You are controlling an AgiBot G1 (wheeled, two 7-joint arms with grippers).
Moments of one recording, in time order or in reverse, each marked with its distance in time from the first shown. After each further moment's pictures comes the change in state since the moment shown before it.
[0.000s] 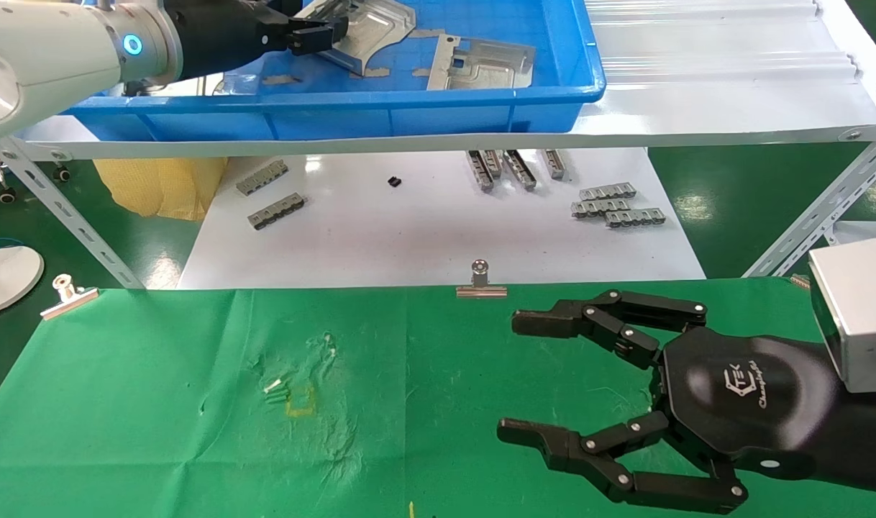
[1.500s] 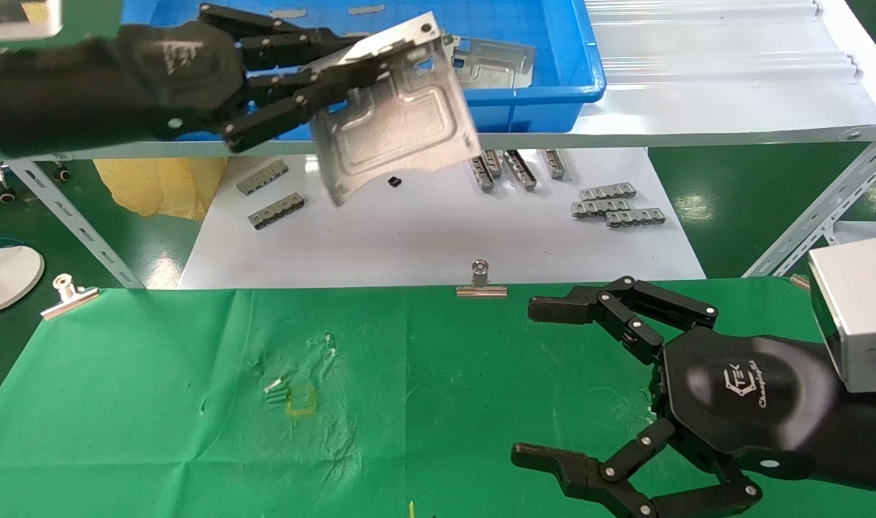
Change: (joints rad) left arm 0.131 -0.310 -0.052 -0.244 -0.206 0.852 0.383; right arm 0.000 0.000 0.000 0.000 0.000 0.000 0.000
